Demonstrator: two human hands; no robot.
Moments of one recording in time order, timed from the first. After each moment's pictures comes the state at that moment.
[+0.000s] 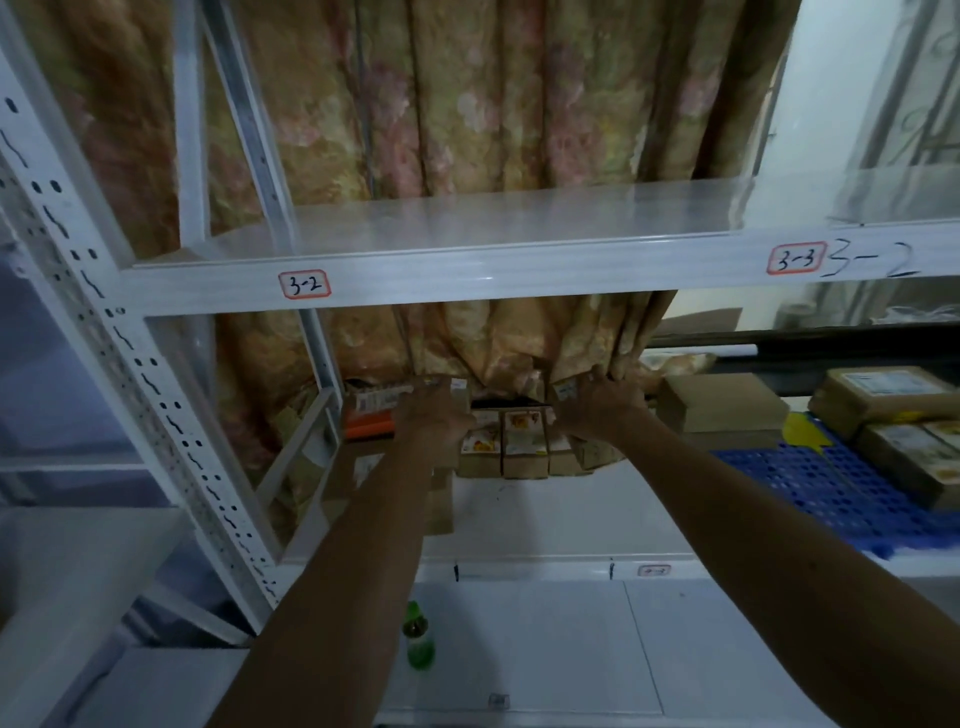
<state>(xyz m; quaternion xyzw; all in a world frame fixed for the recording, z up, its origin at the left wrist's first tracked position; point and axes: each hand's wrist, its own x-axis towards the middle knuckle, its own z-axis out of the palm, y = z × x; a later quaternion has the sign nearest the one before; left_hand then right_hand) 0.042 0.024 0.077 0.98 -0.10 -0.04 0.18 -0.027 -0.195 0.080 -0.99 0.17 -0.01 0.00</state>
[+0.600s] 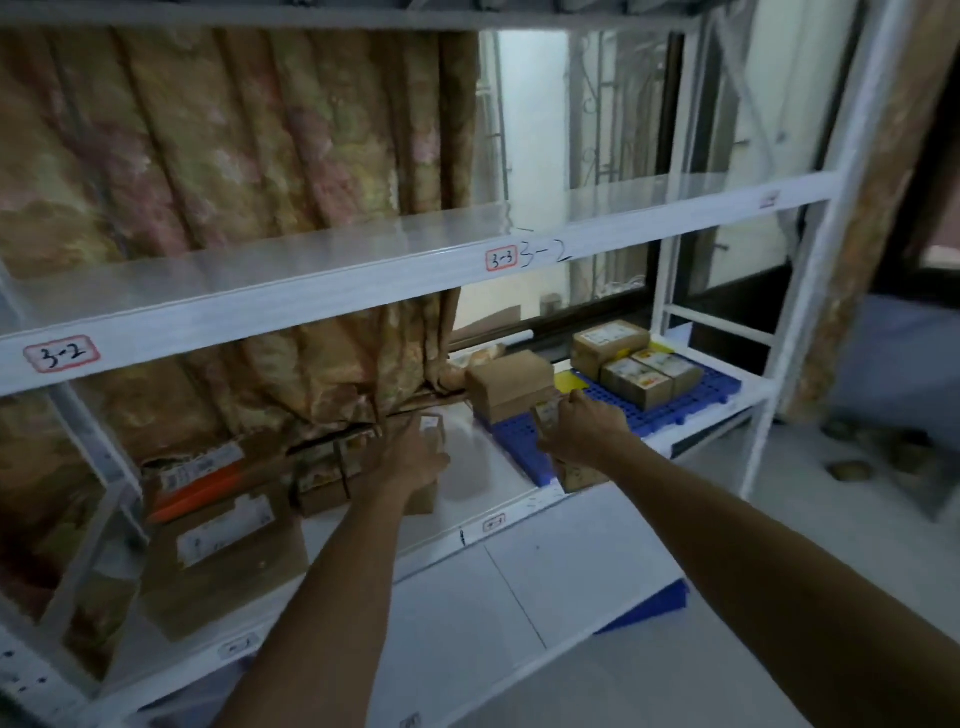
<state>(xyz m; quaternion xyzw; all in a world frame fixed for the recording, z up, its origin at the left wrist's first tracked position) -0.073 -0.089 0.049 0.93 -0.30 -0.08 0.21 -0.254 -0.273 0.076 -0.93 0.37 -0.05 0.07</state>
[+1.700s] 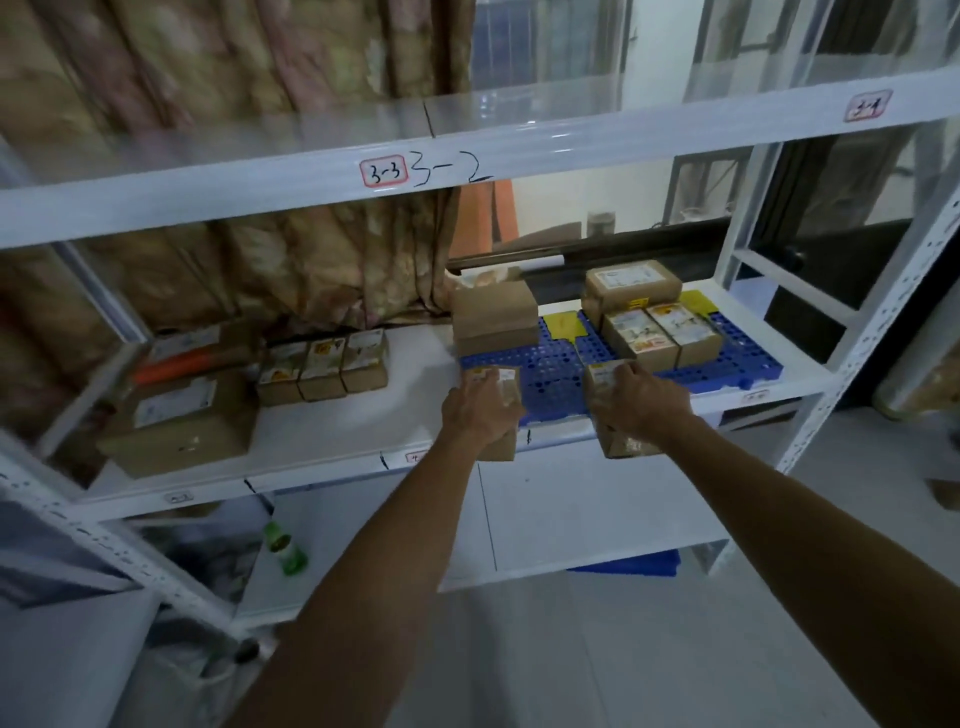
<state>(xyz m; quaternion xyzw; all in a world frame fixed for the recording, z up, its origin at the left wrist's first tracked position) -0.211 -0.319 -0.009 0.95 -0.26 -0.10 0.16 -0.343 -0.507 0.013 -0.95 0.29 0.00 0.11</state>
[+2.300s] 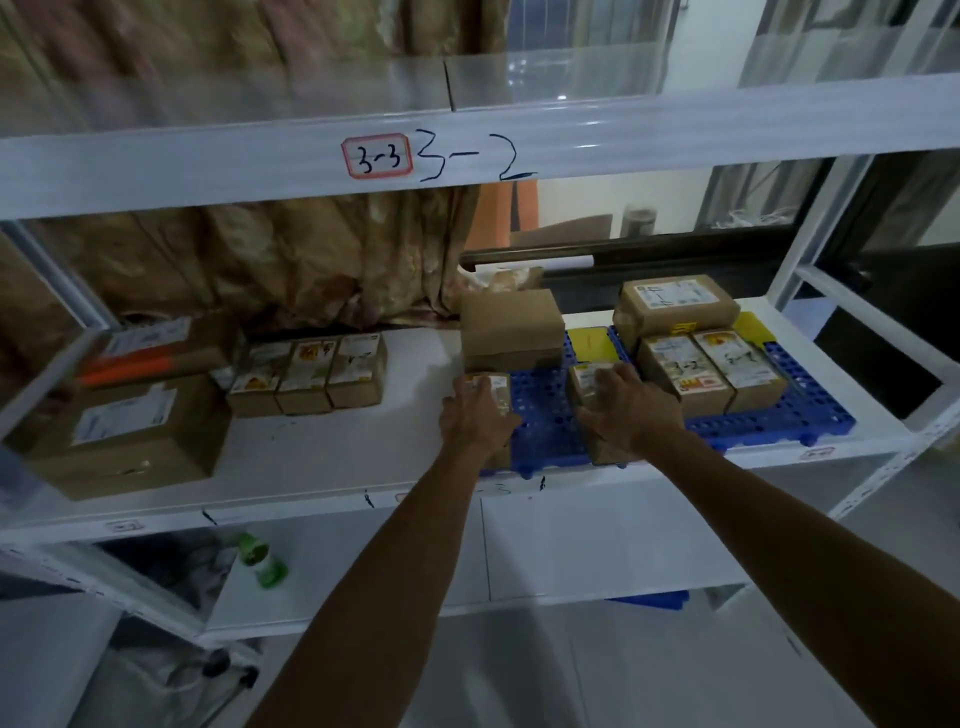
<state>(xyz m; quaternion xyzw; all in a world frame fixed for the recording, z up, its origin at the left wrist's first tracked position) -0.099 -0.364 -0.068 0.97 -0.17 -0.08 0.18 -0.215 -0.552 -0.030 -0.98 0.20 -0.01 0.07</state>
